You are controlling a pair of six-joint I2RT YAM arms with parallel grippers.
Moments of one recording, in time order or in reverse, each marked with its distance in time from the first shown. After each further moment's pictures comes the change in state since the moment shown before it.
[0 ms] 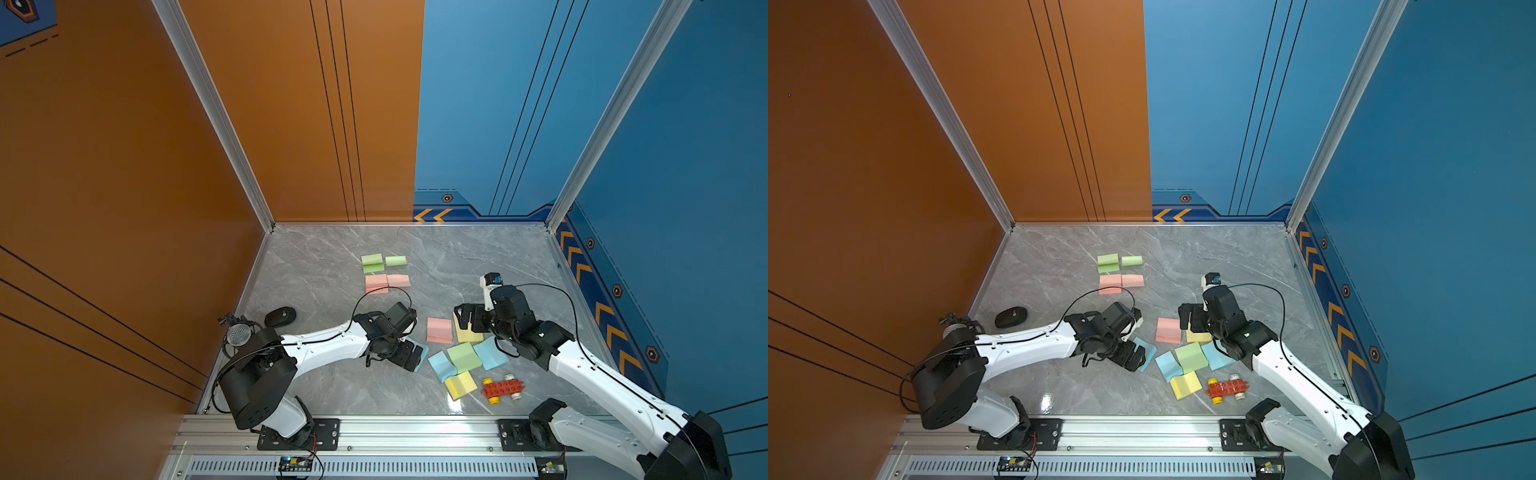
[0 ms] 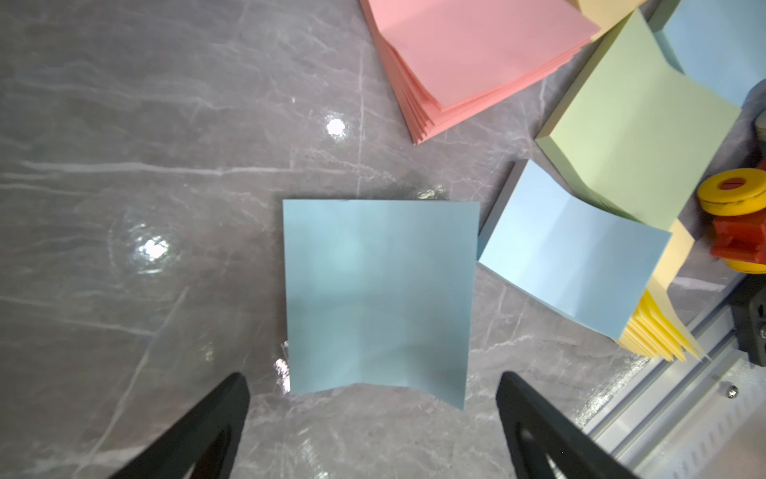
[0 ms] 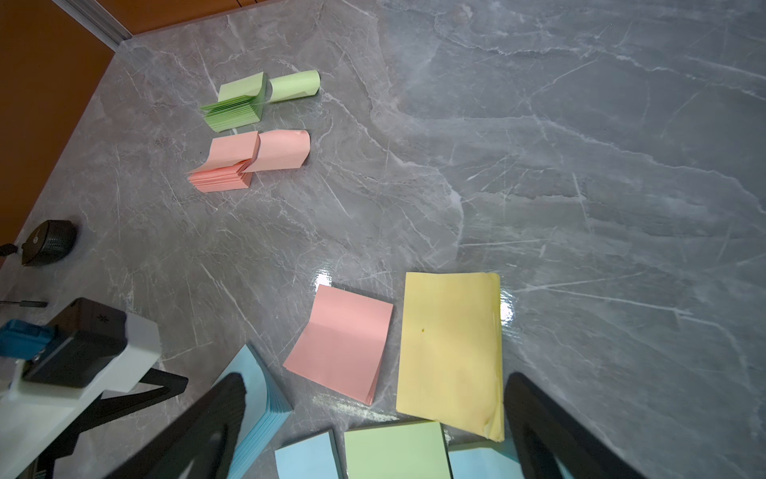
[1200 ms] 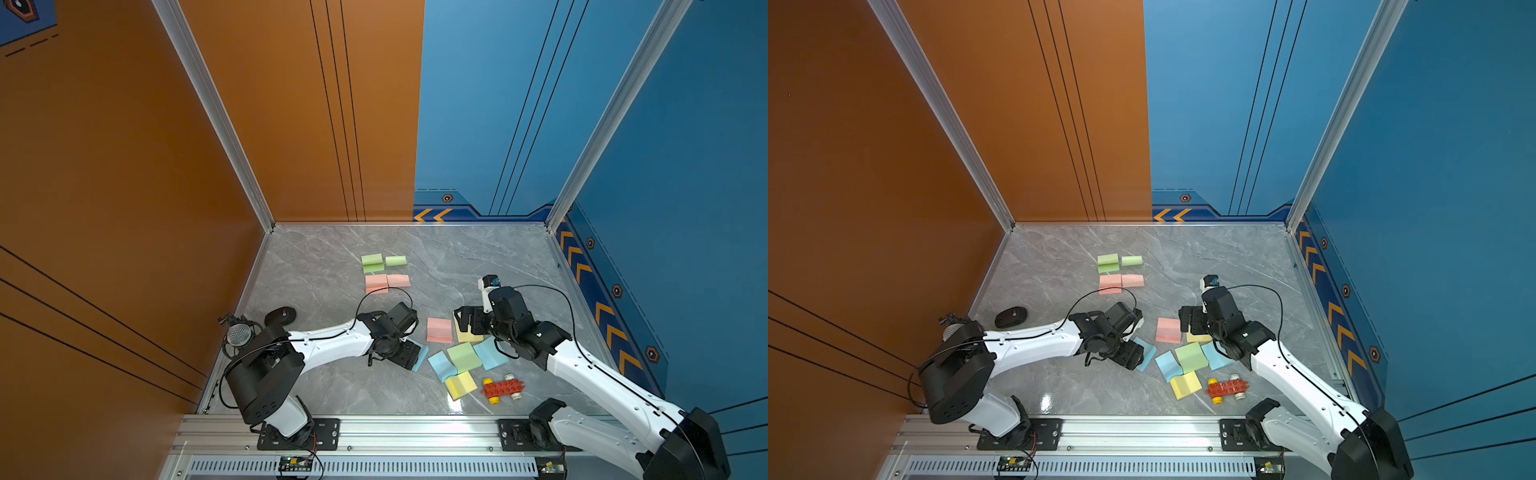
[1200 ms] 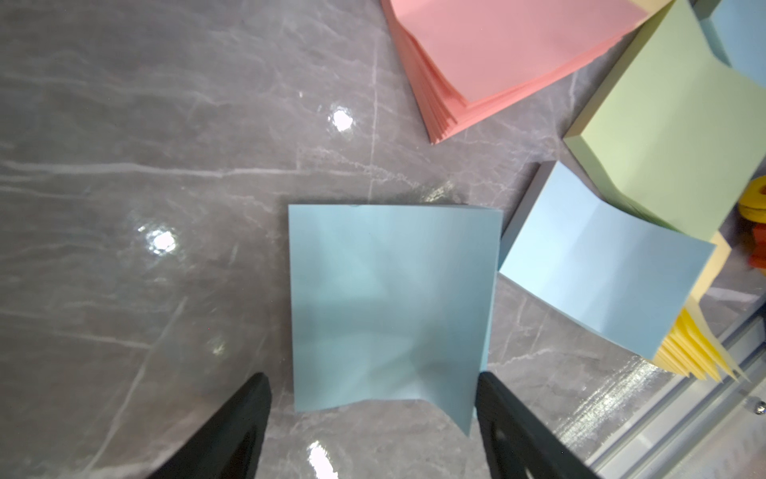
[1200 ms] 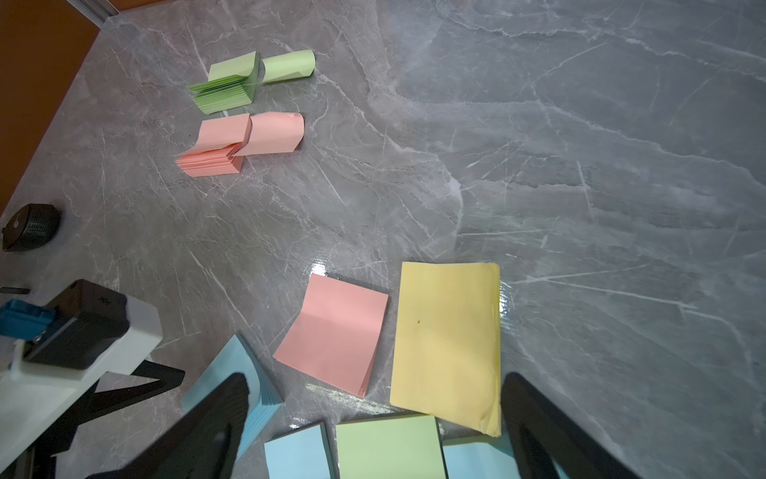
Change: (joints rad) left arm 0.001 0.035 0.013 0.000 -0.016 0.000; right arm 0.000 0.017 -0.013 0.001 -0.006 -0.026
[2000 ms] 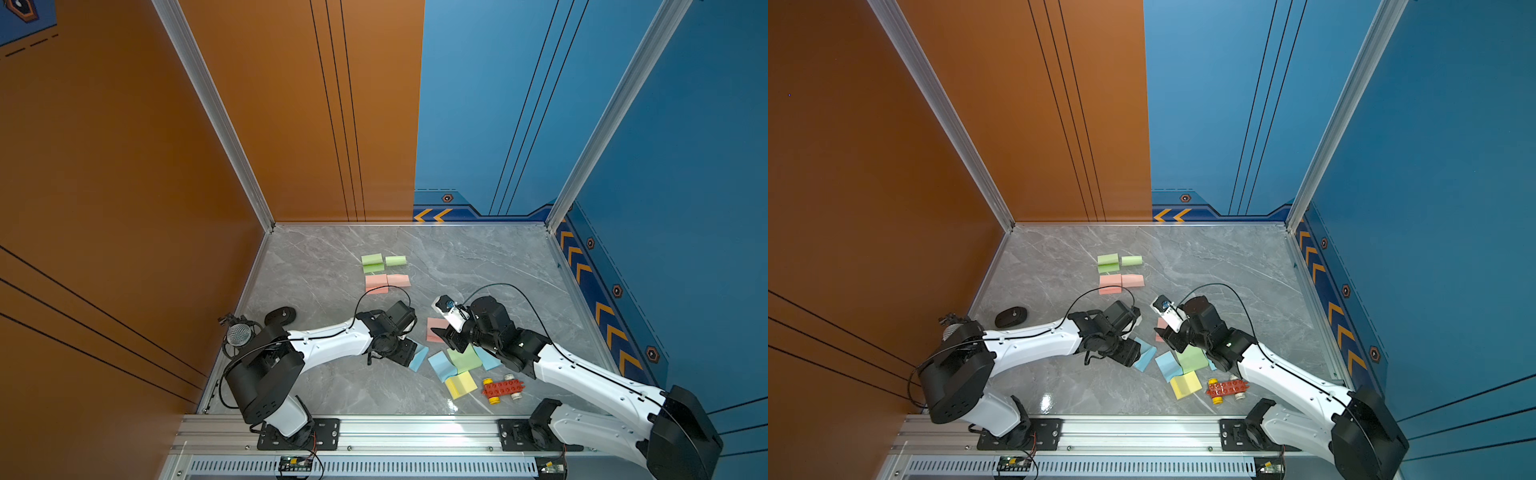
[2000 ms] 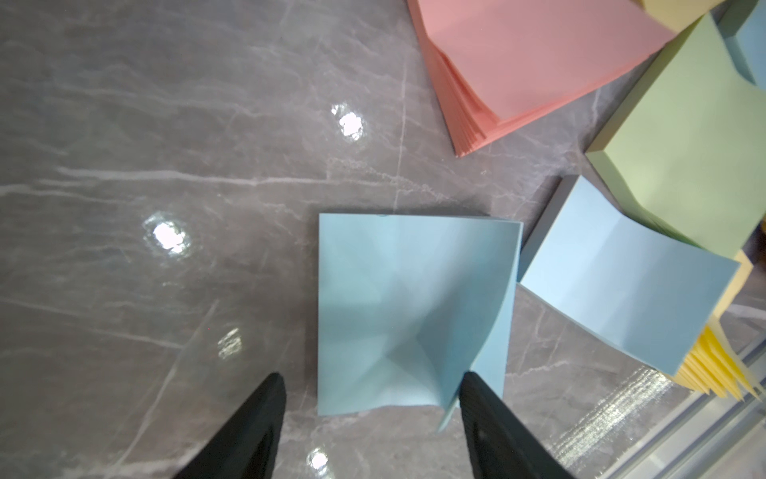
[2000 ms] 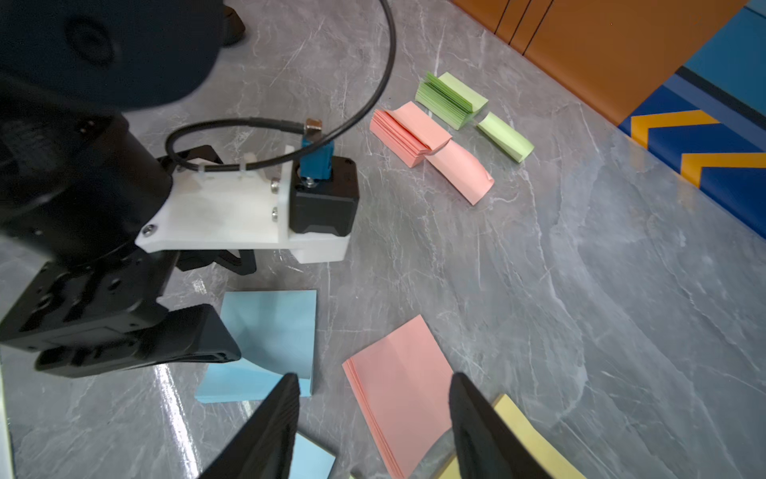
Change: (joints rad) left arm 0.014 0.000 0.000 0.000 -0.022 0.000; right arm 0.187 0.084 -0.079 0.310 -0.192 -0.760
